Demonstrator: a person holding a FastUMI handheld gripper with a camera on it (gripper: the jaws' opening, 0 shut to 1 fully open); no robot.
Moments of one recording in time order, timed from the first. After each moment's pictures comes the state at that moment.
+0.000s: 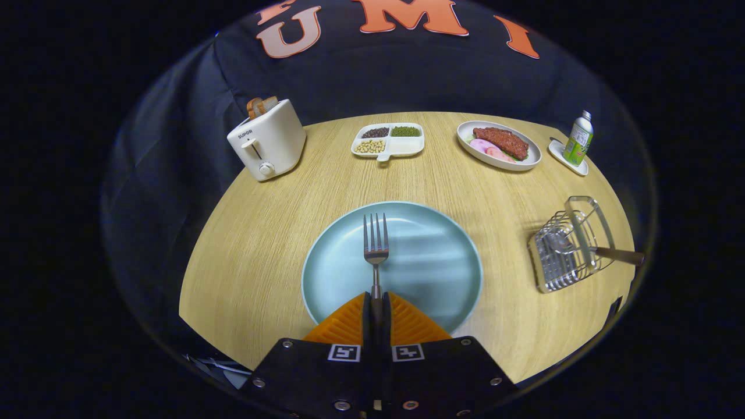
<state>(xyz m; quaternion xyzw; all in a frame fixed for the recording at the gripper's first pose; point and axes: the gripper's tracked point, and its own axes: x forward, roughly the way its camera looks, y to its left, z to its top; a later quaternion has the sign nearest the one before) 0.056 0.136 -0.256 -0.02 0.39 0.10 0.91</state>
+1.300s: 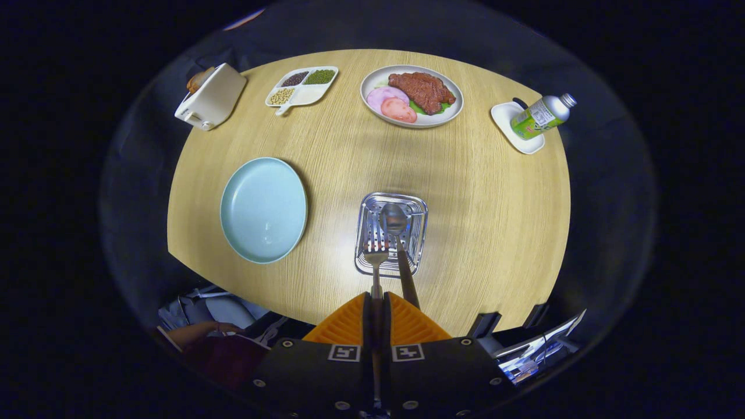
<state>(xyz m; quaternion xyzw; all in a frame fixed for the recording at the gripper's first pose) 0.060 -0.068 -0.178 -0.13 0.64 0.08 0.75</state>
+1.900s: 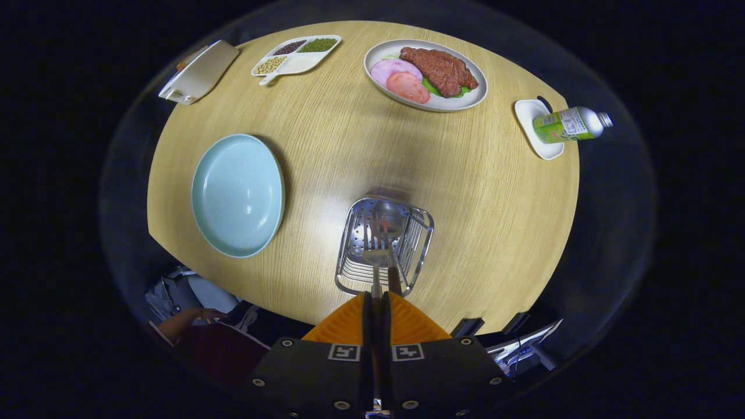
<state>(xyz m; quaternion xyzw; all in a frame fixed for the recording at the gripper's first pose) 0.083 -0.076 -0.206 -0.18 0.69 0.07 0.70</state>
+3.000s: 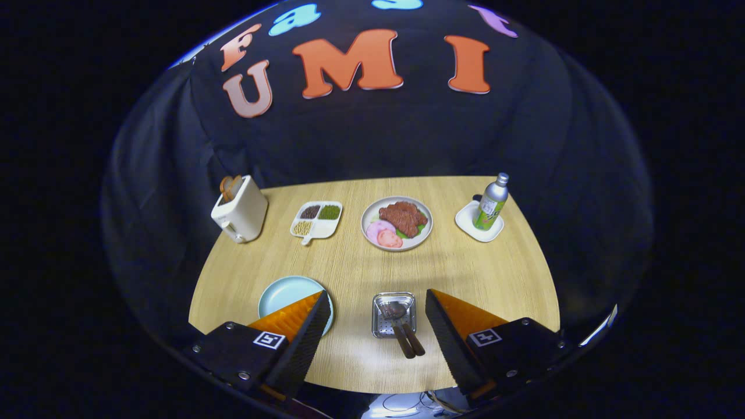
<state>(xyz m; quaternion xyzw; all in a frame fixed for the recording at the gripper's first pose) 0.081 -0.061 -0.043 -0.01 0.28 0.05 0.96</state>
